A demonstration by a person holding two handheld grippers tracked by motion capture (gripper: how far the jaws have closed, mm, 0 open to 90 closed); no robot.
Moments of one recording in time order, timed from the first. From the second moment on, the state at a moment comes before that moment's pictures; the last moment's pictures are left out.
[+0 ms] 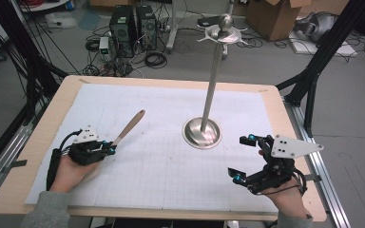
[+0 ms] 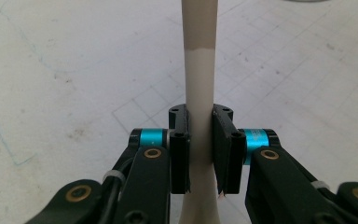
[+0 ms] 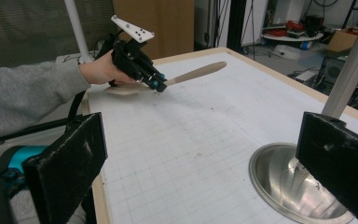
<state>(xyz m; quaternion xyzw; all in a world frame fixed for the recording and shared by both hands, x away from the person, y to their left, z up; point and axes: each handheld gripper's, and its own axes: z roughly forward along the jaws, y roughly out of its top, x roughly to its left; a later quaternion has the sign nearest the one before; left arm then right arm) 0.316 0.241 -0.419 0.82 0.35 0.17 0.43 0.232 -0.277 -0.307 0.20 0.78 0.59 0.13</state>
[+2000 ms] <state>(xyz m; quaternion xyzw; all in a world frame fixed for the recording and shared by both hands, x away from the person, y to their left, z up) 0.298 0.197 -0.325 0.78 0.31 0.19 0.52 0.223 -0.292 -0.306 0.21 0.76 0.59 0.13</state>
